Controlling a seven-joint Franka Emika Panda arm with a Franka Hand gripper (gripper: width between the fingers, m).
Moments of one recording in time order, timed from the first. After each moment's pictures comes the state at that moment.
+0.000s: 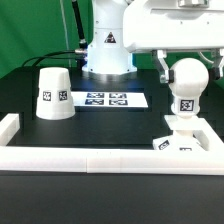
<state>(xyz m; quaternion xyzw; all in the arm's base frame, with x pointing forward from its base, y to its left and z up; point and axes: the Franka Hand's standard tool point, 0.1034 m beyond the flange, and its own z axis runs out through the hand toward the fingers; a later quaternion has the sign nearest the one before) 0.623 0.099 0.133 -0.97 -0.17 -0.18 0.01</state>
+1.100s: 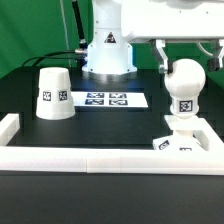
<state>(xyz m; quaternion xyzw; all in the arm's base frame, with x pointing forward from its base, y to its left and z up) 0.624 0.095 0.146 -0.97 -0.17 -0.19 0.01</state>
